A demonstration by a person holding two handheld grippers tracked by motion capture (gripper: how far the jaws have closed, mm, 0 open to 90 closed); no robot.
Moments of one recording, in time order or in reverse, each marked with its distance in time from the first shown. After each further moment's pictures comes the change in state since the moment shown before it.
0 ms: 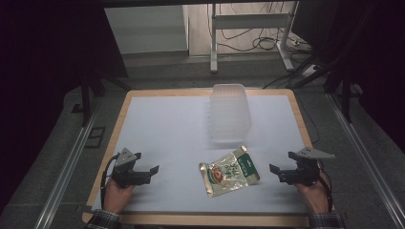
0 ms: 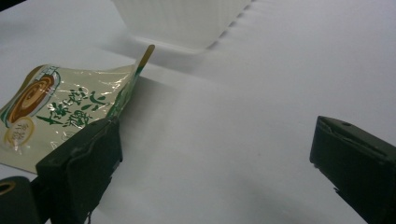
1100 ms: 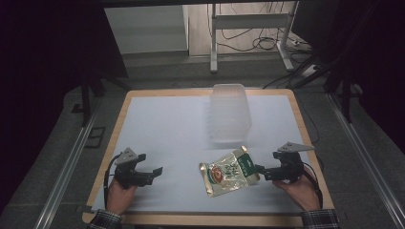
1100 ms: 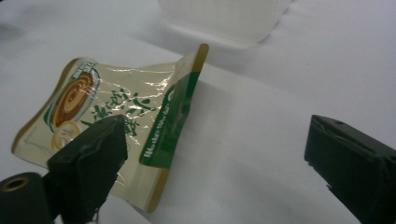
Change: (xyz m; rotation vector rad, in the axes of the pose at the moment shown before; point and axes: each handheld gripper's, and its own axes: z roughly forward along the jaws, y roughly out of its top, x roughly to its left) left arm -0.005 0.005 0.002 -0.004 -0.099 -0.031; right arm 0.036 0.027 0.021 0.136 0.066 0.007
